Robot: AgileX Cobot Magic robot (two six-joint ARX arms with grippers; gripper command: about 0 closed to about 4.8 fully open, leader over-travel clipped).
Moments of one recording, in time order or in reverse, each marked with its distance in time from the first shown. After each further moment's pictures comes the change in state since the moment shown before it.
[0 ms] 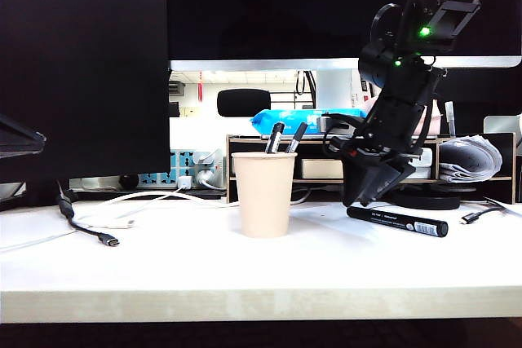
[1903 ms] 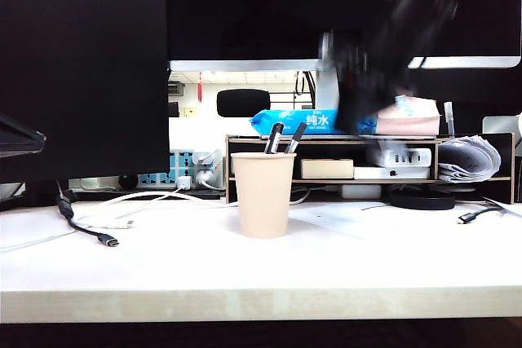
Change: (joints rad) left arm 0.000 -0.002 0.000 0.000 0.000 0.000; right arm -0.004 -0.163 0.050 0.003 -0.117 0.109
